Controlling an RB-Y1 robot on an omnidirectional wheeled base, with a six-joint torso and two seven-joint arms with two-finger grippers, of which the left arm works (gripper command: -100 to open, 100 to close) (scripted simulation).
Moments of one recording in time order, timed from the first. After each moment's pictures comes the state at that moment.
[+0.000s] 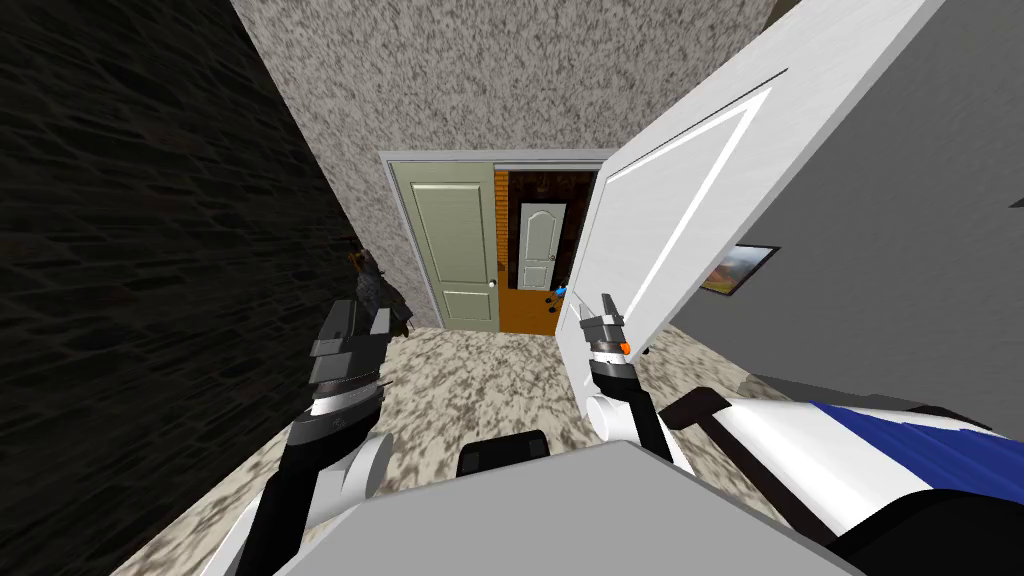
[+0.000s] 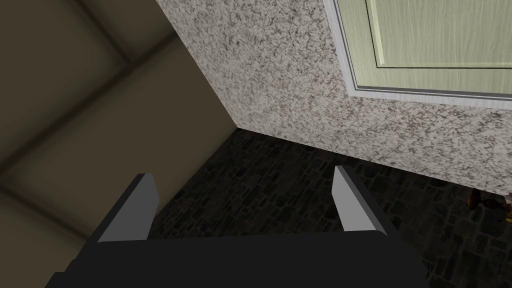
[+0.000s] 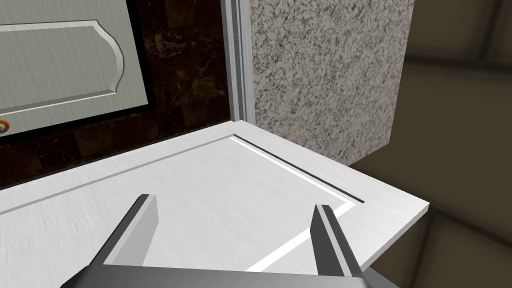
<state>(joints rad) 0.51 0.04 0.05 -2.32 -0.05 -0.54 -0.02</state>
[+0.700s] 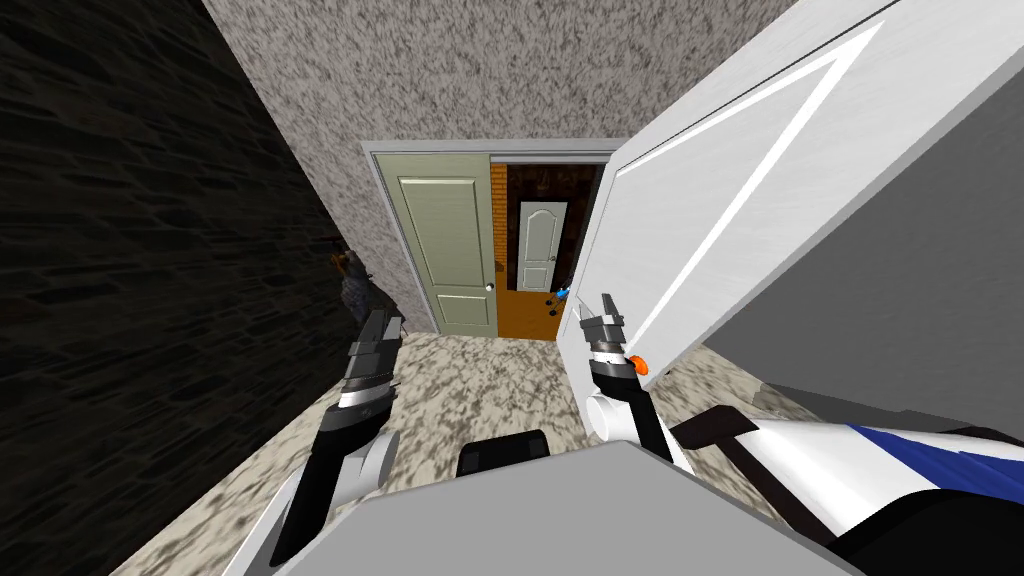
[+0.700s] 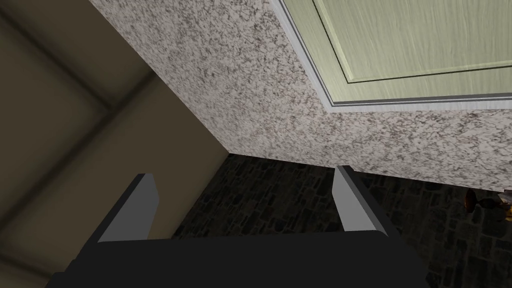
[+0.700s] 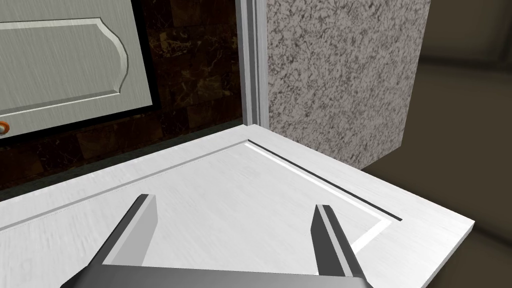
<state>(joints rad) 0.46 0.07 0.06 -2.17 -0.09 -0.58 -0.12</state>
